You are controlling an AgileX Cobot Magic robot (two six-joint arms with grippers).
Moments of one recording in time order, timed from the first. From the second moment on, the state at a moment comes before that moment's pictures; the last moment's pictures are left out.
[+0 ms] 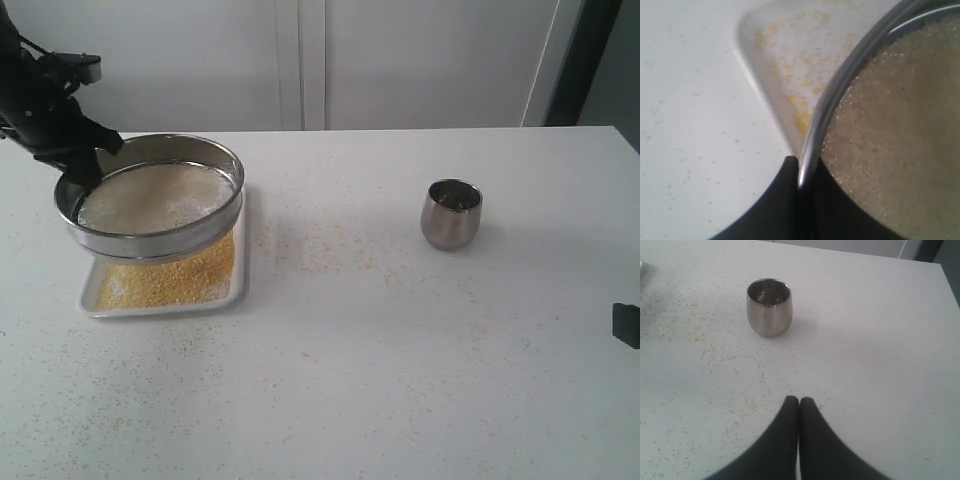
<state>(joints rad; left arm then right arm) -0.05 2.12 -1.90 -0.21 1.13 0.36 0.07 0.69 -0.39 0.19 0.30 -0.23</state>
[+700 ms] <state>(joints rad) -0.10 2.12 -1.90 -0.27 1.14 0.54 0.07 0.69 -0.39 0.19 0.30 -0.23</state>
